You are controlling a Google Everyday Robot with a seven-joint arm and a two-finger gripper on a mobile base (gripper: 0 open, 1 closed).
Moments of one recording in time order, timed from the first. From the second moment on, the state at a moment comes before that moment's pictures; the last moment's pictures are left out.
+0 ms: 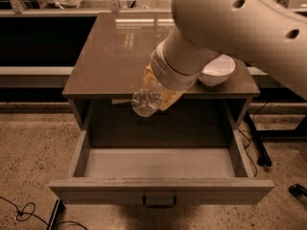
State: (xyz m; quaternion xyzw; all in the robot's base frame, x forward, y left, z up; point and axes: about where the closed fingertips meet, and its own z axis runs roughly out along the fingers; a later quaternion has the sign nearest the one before) arm 0.505 -0.011 0.896 -0.89 0.38 -0.12 0.23
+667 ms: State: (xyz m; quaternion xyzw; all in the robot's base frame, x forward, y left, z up) arm 0.505 -0.010 0.916 -0.89 0.35 -0.16 0.23
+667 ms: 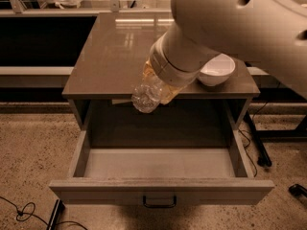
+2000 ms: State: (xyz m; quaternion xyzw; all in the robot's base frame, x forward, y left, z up) arm 0.652 0.052 0.893 -0.89 0.20 -0.34 0.22
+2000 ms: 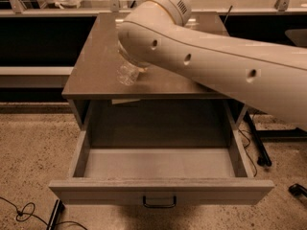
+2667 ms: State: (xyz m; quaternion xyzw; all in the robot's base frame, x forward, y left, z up) arm 0.716 0.051 0.858 -0.90 0.22 -0.32 0.19
